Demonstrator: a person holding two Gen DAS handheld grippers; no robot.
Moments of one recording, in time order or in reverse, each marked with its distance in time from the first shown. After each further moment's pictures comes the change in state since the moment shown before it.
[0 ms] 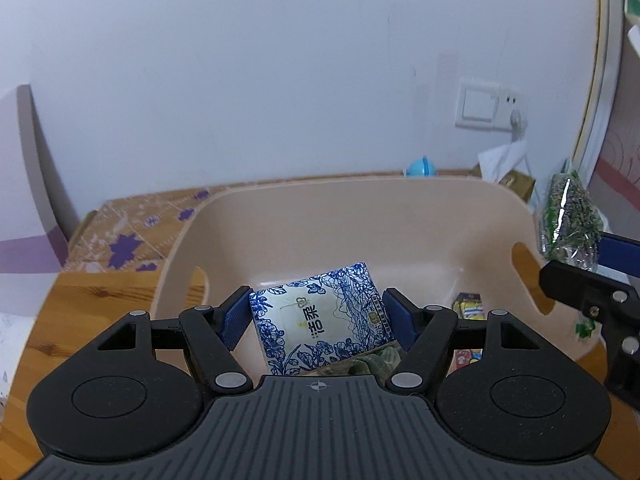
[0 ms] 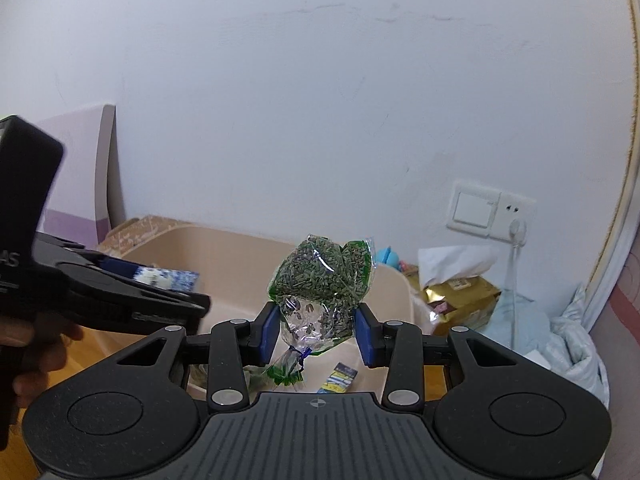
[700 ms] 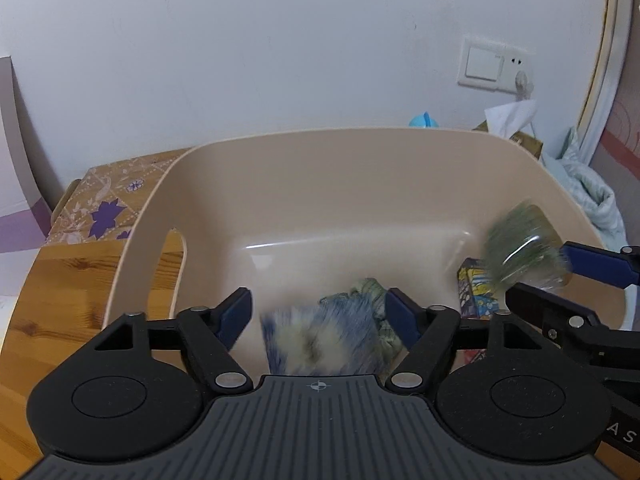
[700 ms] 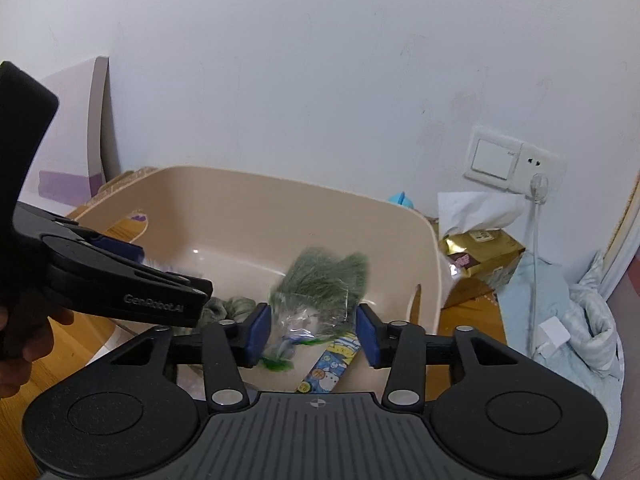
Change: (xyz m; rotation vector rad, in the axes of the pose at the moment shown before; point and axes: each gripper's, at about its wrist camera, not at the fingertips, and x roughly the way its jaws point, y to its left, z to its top) left arm 0.022 -0.001 -0.008 0.000 0.100 -0.013; right arm 0.033 0.001 -0.018 -0.003 0.125 0.012
